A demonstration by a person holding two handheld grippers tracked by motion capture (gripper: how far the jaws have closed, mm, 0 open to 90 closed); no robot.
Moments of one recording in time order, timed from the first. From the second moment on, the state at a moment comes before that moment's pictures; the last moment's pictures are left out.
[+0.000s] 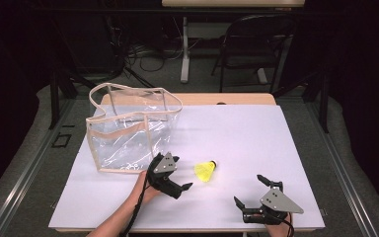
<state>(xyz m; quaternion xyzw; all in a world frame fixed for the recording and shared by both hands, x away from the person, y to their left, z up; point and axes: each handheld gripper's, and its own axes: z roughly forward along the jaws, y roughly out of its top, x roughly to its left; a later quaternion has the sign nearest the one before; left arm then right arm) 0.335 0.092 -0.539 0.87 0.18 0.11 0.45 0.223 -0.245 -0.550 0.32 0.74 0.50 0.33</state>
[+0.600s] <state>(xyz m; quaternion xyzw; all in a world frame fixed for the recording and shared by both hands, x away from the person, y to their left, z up) 0.350 0.076 -0.538 0.87 0.18 0.09 0.45 0.224 -0.246 -0.551 0.32 0.74 0.50 0.32</state>
